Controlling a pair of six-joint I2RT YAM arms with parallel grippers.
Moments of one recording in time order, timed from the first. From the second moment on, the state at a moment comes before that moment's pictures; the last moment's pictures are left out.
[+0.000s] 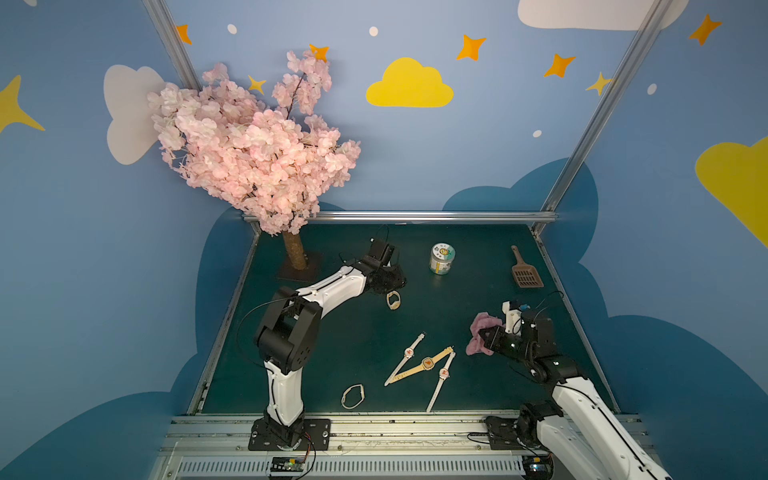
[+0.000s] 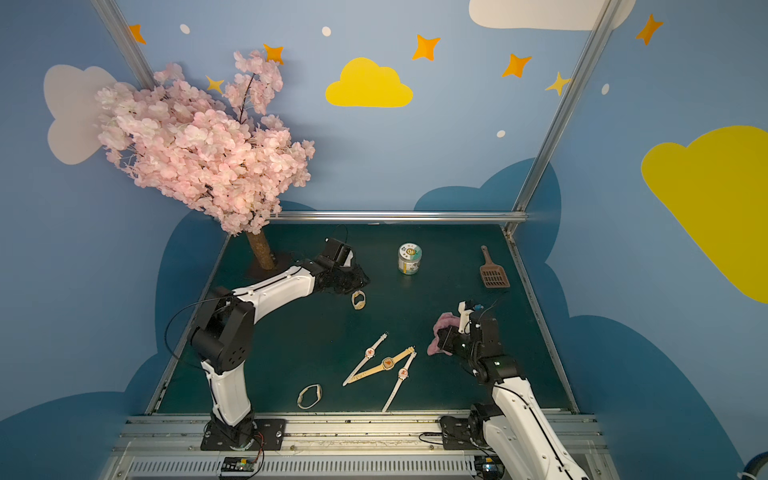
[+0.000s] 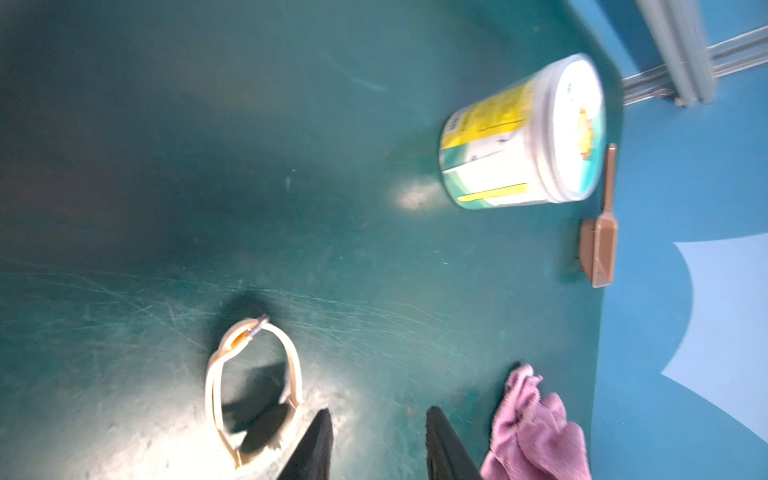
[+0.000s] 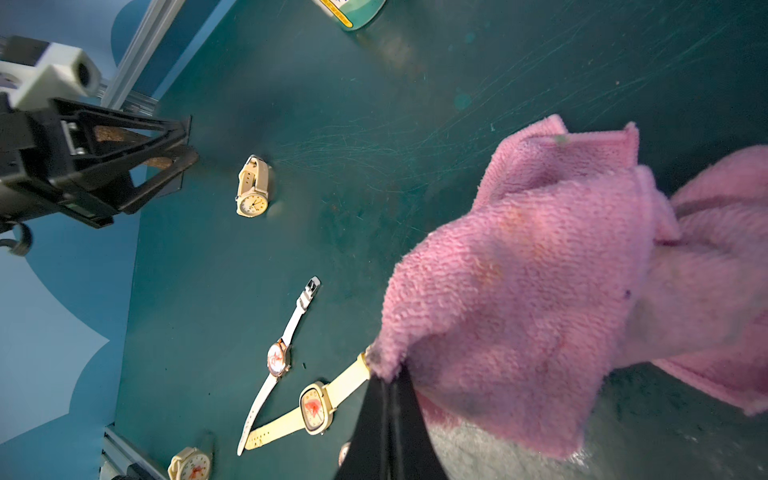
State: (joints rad) left arm -0.52 1.87 1.38 -0.38 0.24 -0.78; right arm 0.21 0.73 0.40 -0.41 -0.32 0.57
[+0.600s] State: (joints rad) left arm -0.69 0.79 0.65 -0.80 0.13 -1.08; right arm 0.21 0.99 0.41 -0.24 -0.40 0.54
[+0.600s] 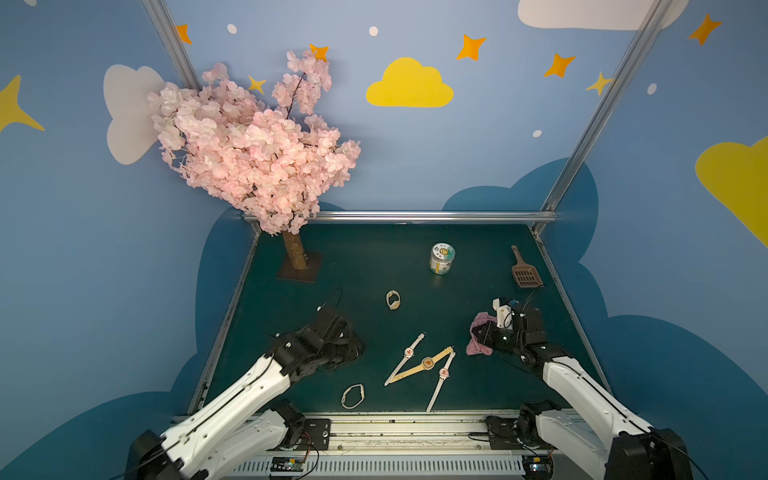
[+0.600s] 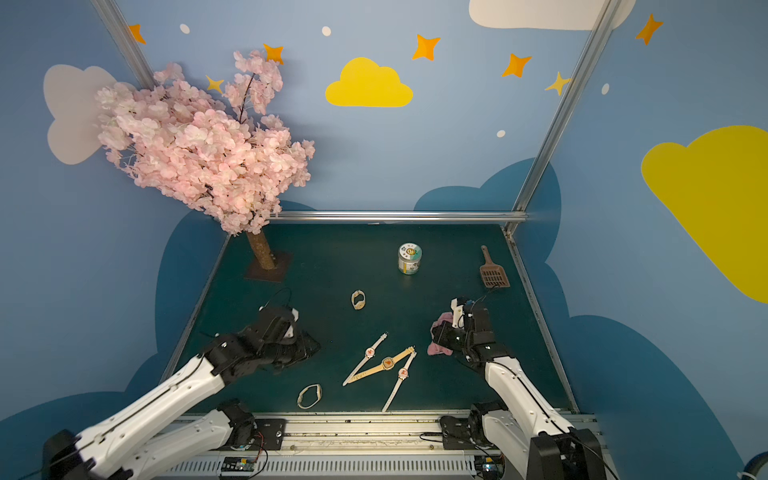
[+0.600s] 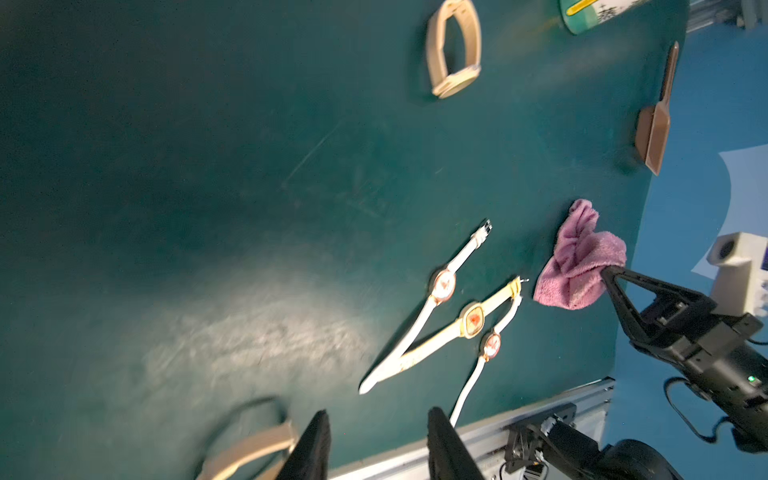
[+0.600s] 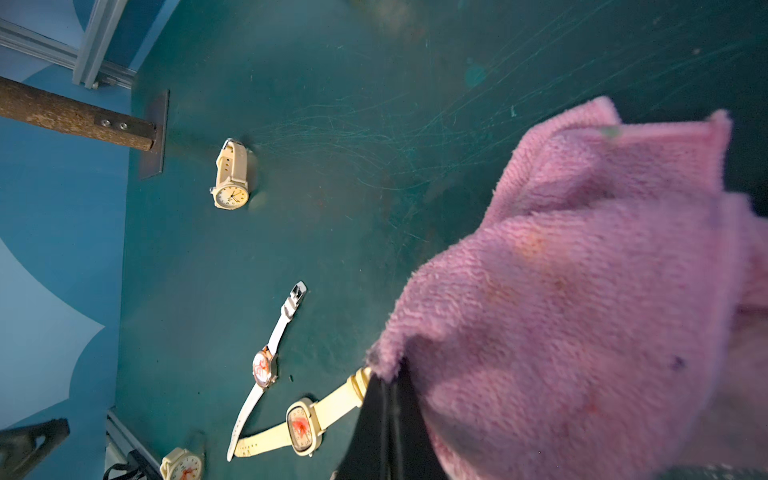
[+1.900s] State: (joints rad) left arm -0.92 0.70 0.31 -0.65 0.05 -1.78; right arm 0.22 1.02 0.43 -0.22 -0.44 0.53
